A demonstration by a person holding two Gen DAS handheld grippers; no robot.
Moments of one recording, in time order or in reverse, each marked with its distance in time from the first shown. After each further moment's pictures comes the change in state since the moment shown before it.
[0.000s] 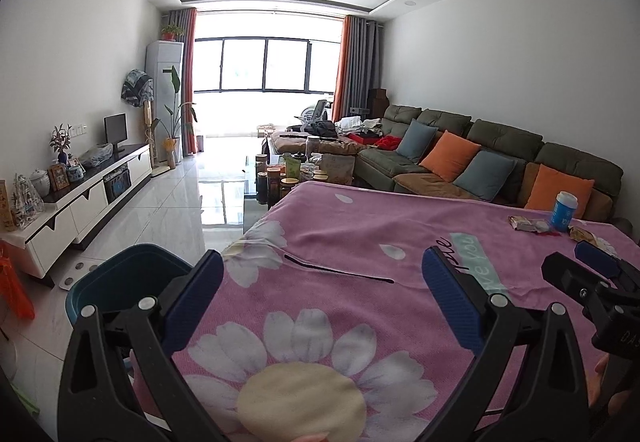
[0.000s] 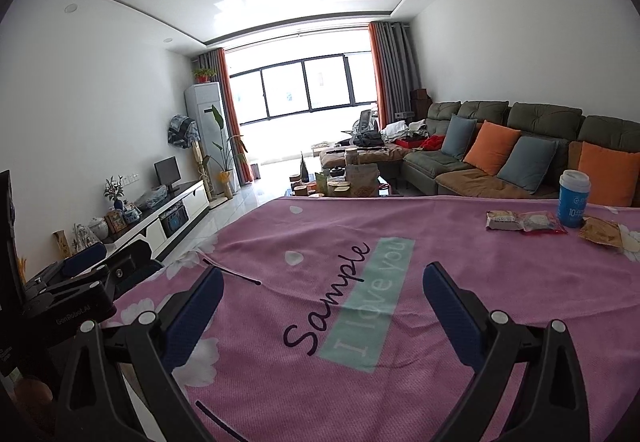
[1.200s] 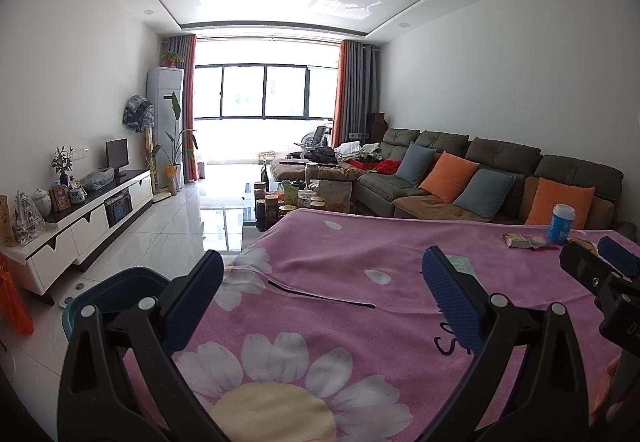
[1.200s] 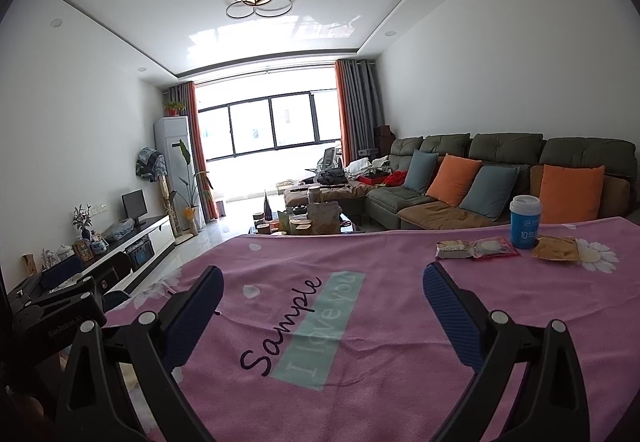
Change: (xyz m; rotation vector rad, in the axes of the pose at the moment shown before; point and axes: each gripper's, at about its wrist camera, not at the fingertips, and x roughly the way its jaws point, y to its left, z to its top) left arm -0.007 -0.024 0.000 0.026 -0.101 0.010; right arm -0.029 -0.015 0.002 0.006 -0.148 -0.141
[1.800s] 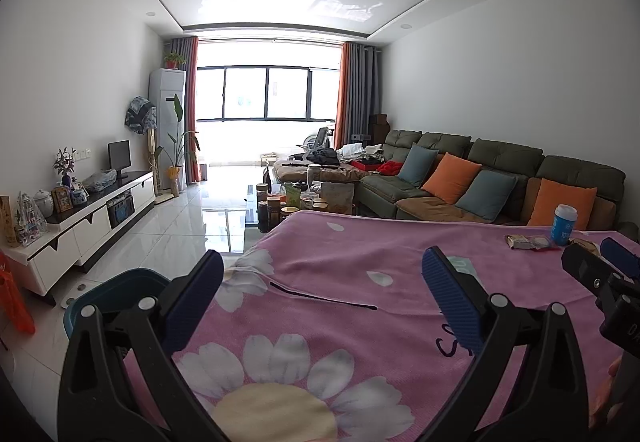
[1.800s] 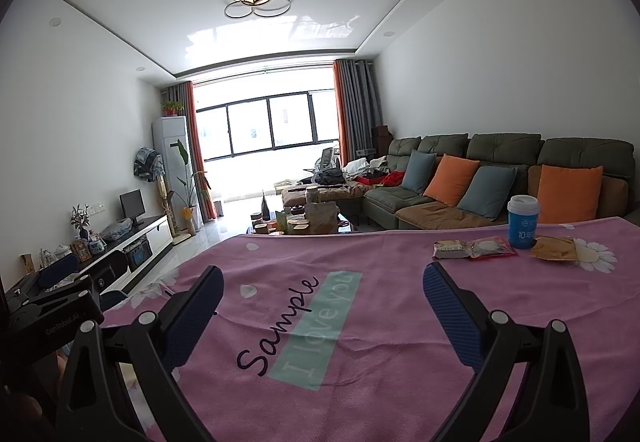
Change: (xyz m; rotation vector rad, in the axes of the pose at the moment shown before) left arm 0.001 -0.002 0.002 0.004 -0.007 0.008; right arm -0.001 0.000 0.000 -0.003 -0.002 -0.007
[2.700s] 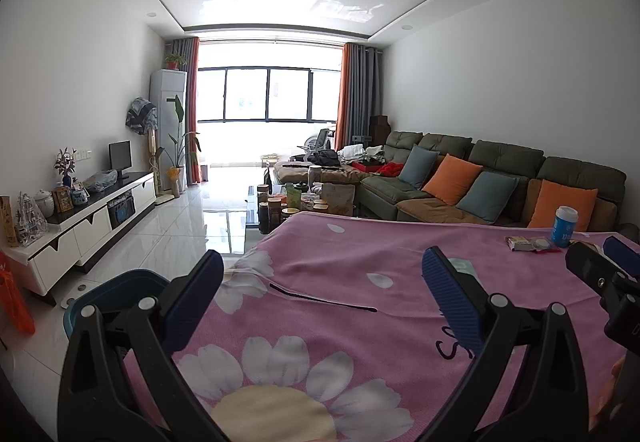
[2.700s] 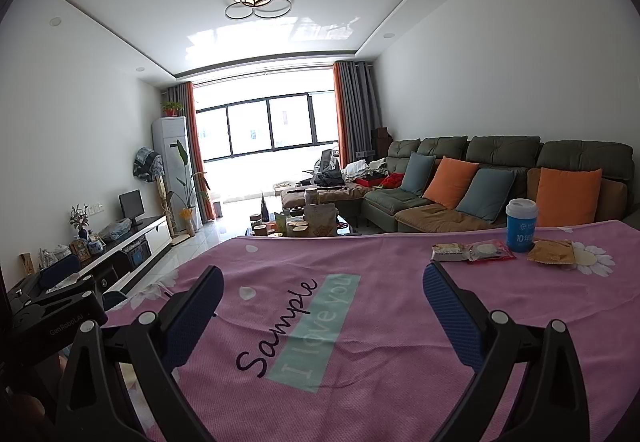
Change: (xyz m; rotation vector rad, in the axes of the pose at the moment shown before) left arm 0.000 0.000 0.001 0.001 0.000 0.001; right arm 0.001 -0.001 0.001 -0.001 -0.003 -0.001
